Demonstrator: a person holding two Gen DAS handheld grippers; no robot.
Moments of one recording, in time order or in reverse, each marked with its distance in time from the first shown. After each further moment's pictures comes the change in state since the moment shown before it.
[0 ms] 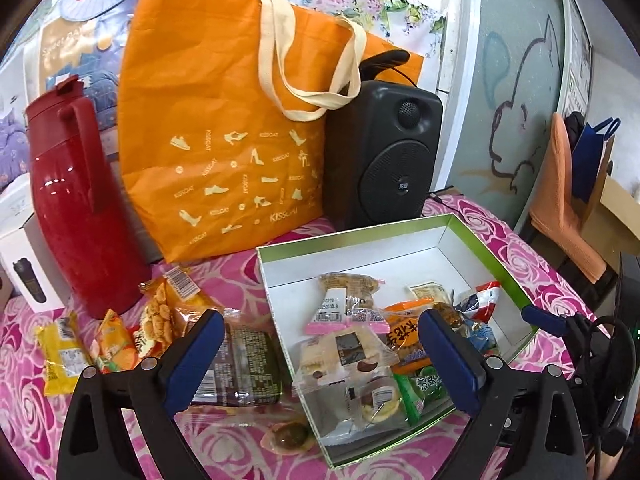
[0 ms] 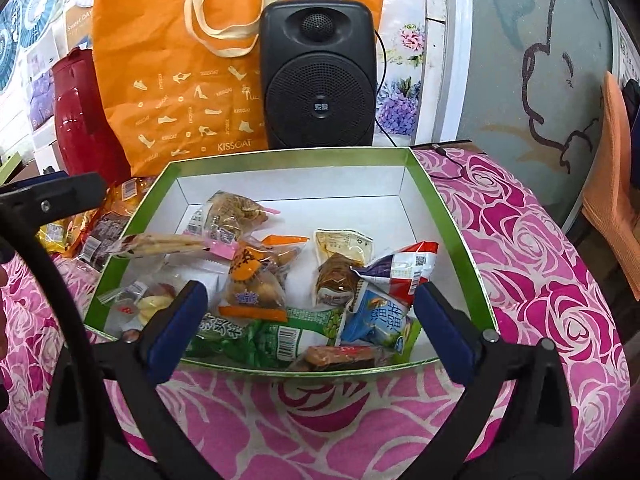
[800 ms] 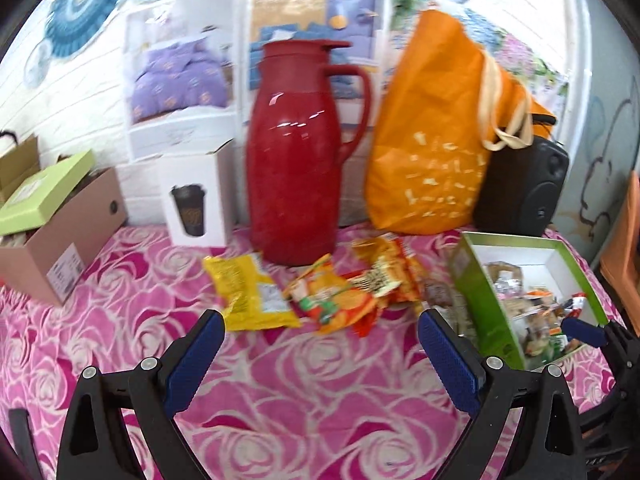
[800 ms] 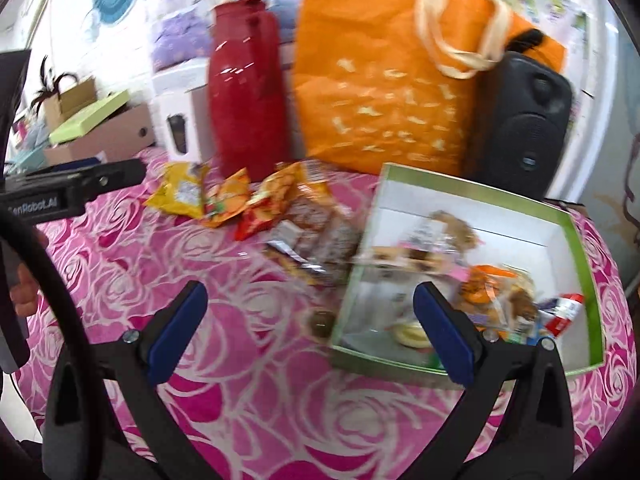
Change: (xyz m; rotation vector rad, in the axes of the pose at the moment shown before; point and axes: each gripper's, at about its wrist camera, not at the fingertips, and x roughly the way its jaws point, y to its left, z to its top) left arm -0.091 0.167 -0.064 -0.230 -0.026 0.281; right arm -0.016 0.167 0.002 -0.268 0.038 0.284
